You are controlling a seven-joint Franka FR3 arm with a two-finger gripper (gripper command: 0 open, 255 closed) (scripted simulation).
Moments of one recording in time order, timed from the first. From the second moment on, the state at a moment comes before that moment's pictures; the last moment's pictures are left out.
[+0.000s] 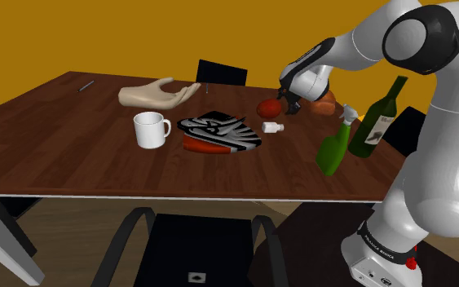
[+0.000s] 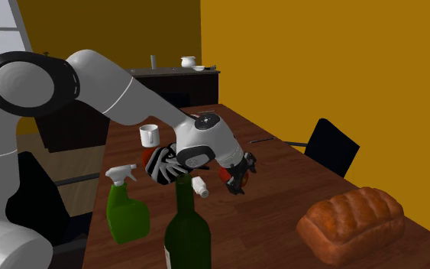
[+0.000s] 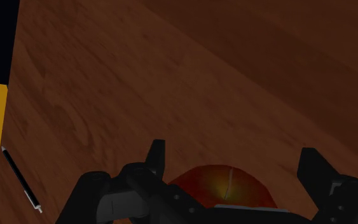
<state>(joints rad) 0.23 0.26 -0.65 -2.19 0.68 2.93 -2.35</state>
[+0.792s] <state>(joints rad) 0.23 0.26 -0.65 -2.19 0.68 2.93 -2.35</state>
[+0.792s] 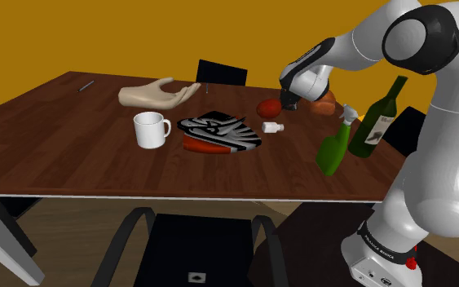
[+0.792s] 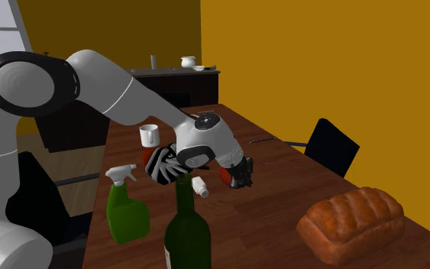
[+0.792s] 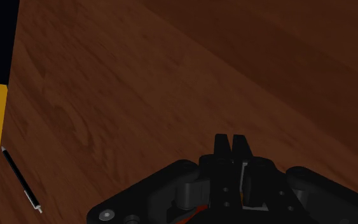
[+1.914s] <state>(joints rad) 0.41 0.11 -0.88 -2.16 0.30 2.80 -2.05</state>
